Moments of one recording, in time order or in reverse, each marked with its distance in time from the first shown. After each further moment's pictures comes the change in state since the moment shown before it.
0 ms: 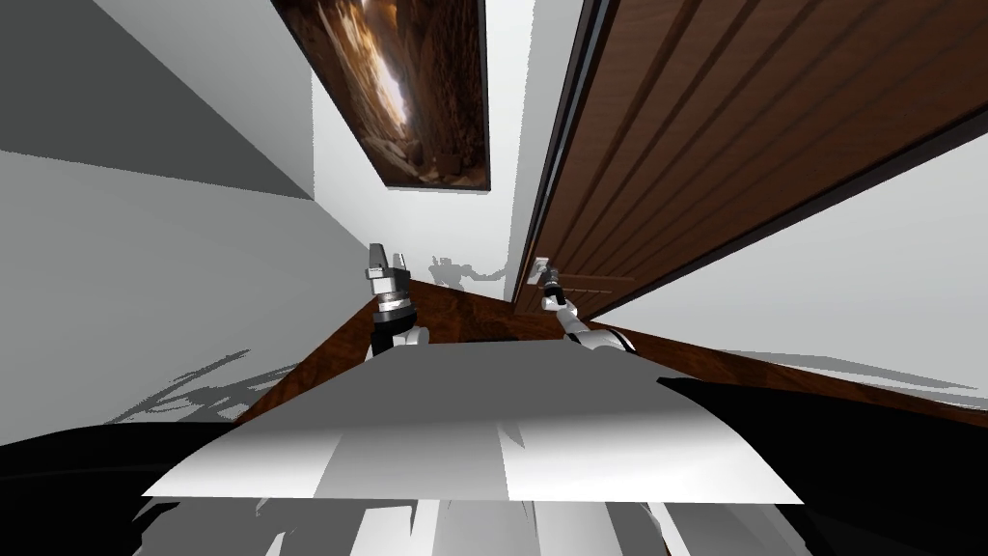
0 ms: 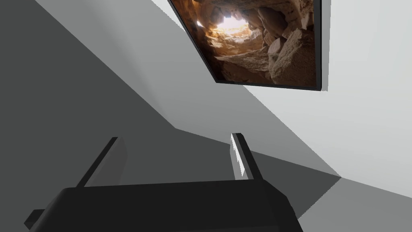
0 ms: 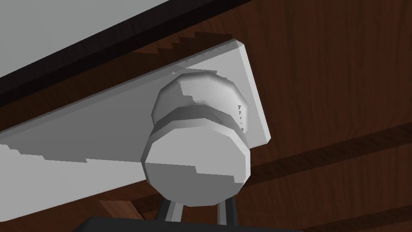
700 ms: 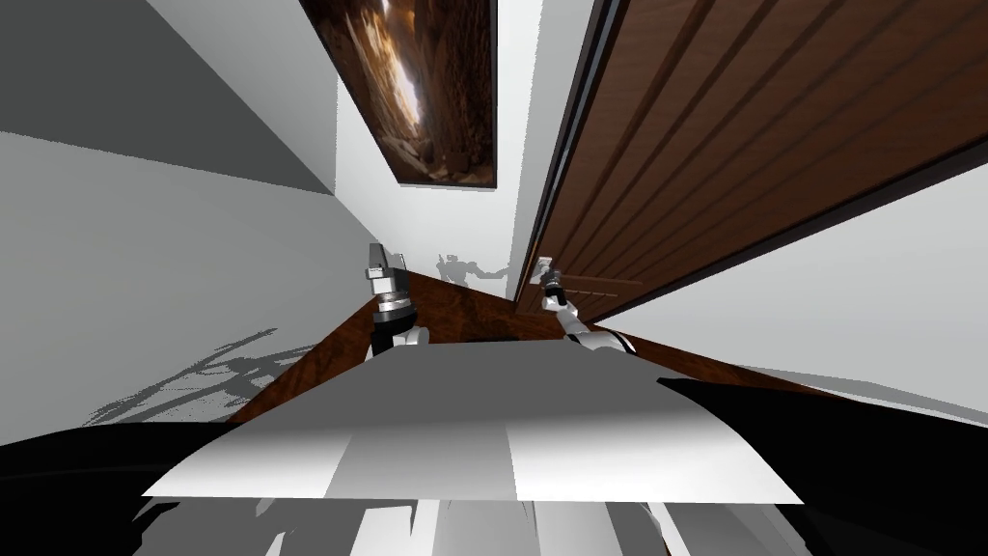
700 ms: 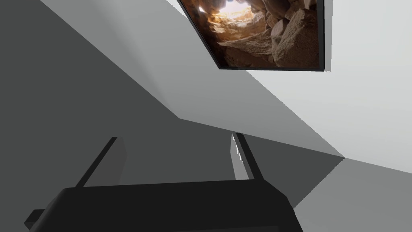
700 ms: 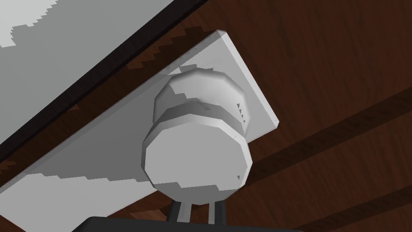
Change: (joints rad) arm 0.011 0.003 -0.012 -0.012 -0.075 0.018 -0.158
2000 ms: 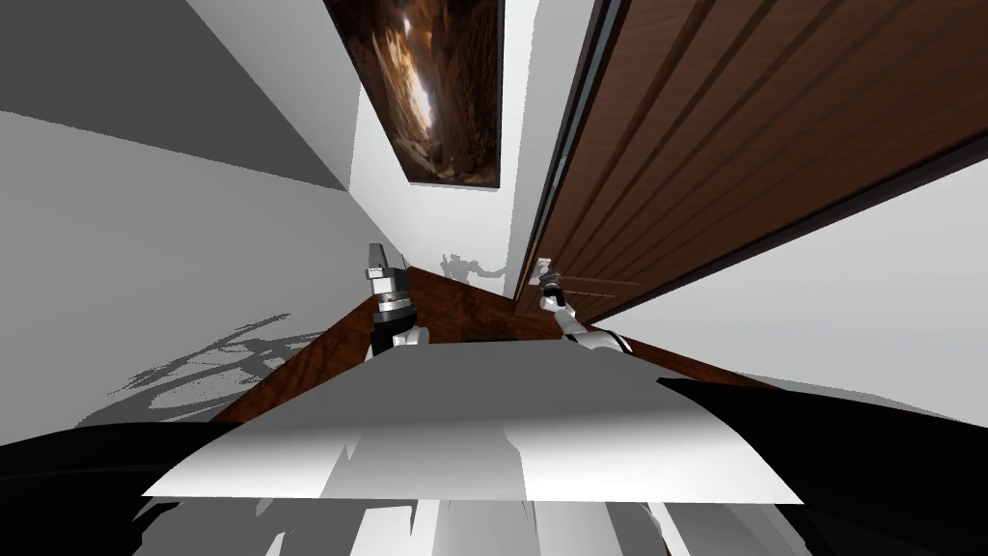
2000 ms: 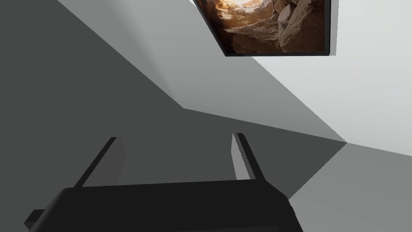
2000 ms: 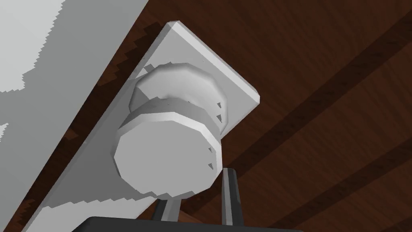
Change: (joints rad) arm -0.002 0.023 -0.007 0.009 -0.091 0.009 -0.172
